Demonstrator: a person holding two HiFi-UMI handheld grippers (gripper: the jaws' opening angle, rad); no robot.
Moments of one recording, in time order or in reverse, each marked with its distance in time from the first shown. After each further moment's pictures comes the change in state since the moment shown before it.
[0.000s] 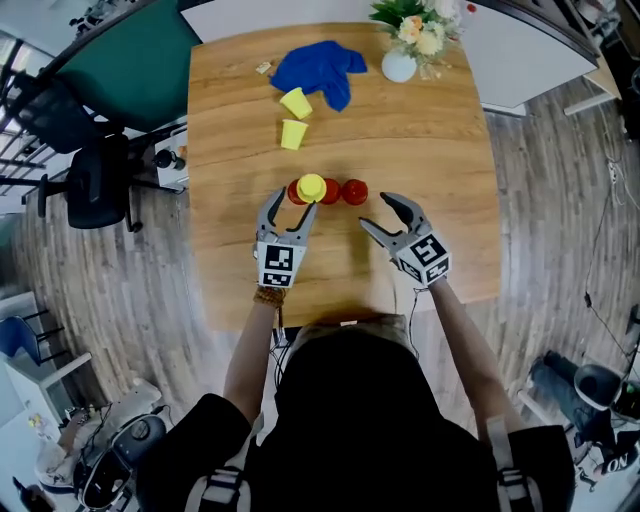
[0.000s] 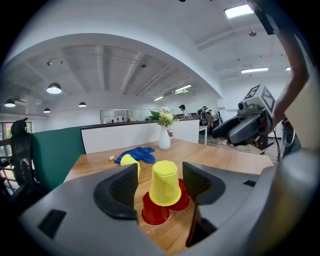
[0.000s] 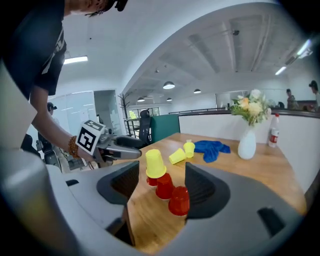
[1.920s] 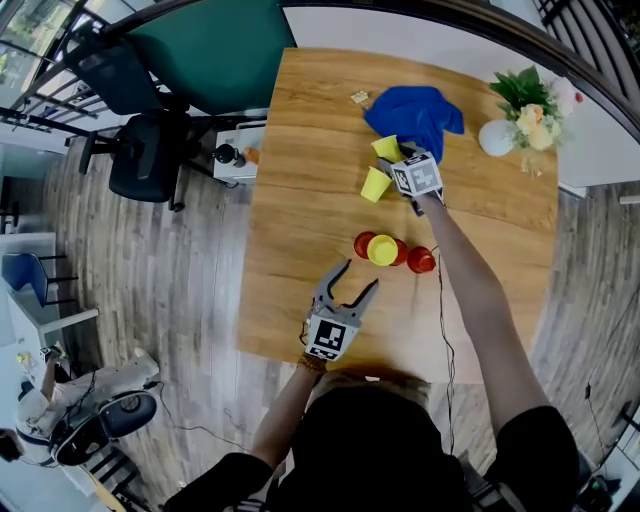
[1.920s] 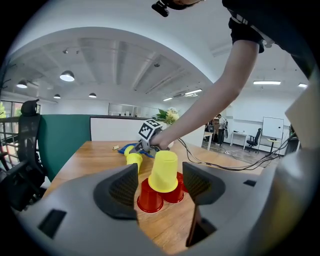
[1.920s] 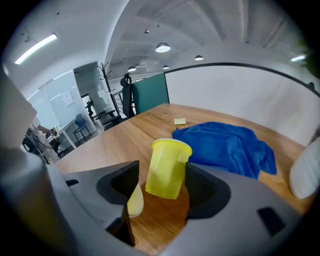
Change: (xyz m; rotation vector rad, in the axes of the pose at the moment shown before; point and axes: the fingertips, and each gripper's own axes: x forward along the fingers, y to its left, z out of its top) left arm -0.023 -0.003 -0.017 -0.151 -0.014 0.043; right arm 0.345 -0.161 0.010 0.056 0.365 0.001
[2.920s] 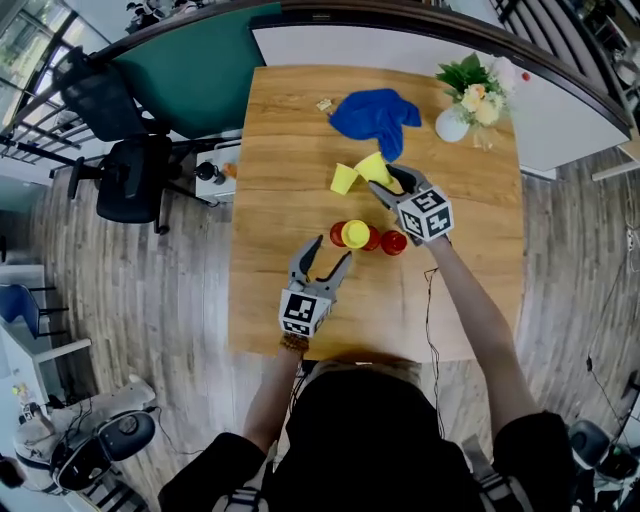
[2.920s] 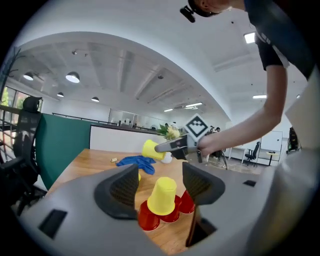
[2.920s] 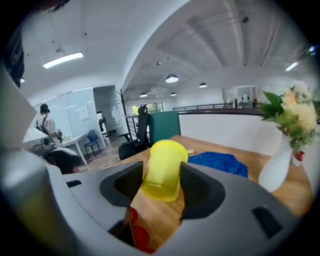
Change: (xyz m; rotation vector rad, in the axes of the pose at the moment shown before) left arm -0.011 0.015 0.053 -0.069 -0.122 -0.026; right arm -0.190 0.073 0.012 -0.077 -0.298 0.052
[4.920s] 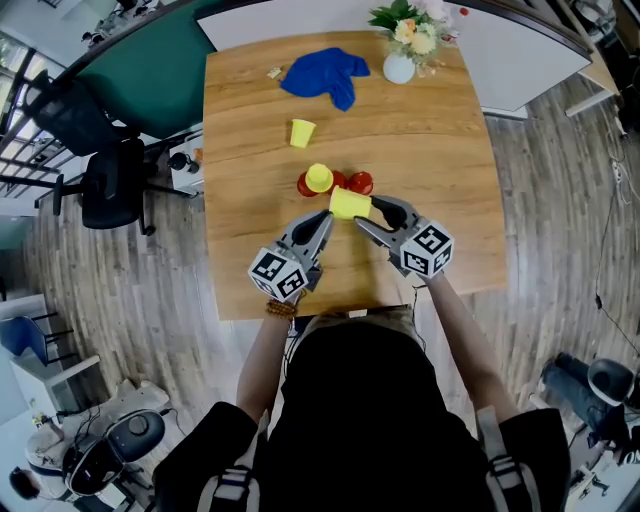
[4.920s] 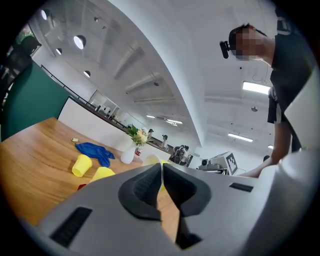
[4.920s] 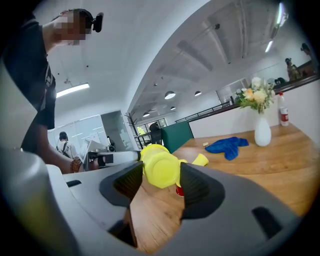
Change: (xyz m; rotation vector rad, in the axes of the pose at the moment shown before) left arm -0.036 -0.095 0.012 -0.328 -0.071 -0.374; right arm -0.175 0.158 -0.080 0.189 -0.211 0.111
